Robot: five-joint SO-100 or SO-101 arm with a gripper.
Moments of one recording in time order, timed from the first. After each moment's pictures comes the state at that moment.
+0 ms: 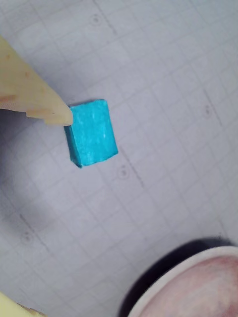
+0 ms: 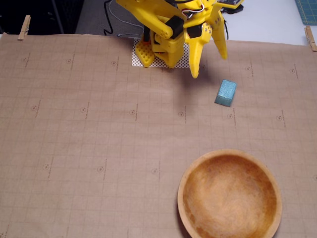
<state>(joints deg) -54.6 176.7 147.9 78.0 88.0</state>
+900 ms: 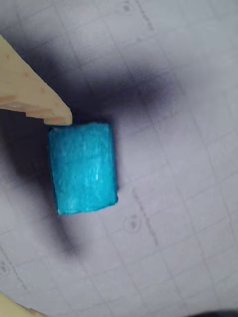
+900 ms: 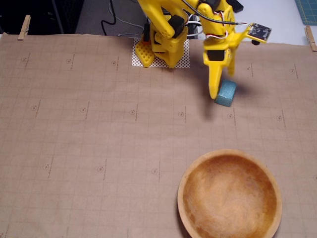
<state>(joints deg) -62.1 140.1 151.0 55.5 85.3</state>
